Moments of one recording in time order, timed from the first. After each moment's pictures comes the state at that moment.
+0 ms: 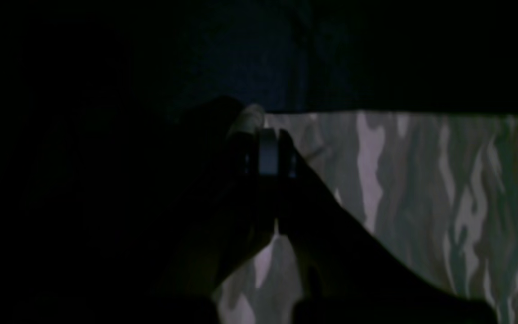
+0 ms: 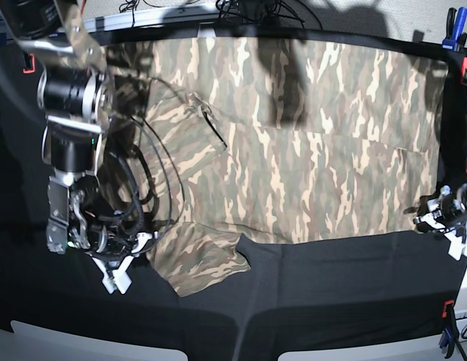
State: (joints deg) left arm -38.6 -31.0 13.3 22.3 -40.6 -31.6 25.2; right arm 34.5 12.1 11.1 49.4 11.7 40.8 -51.0
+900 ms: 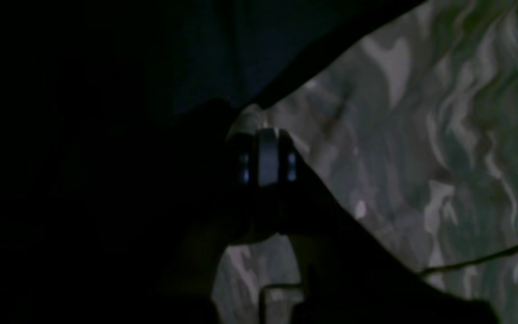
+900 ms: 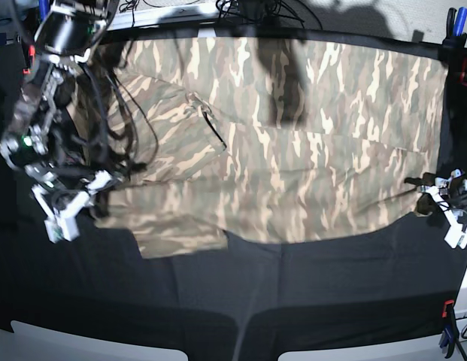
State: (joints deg) left arm -20.9 -38.3 9.4 54.4 -44.9 -31.8 37.2; right arm 4.3 11.7 24.8 97.4 17.9 41.1 -53.4
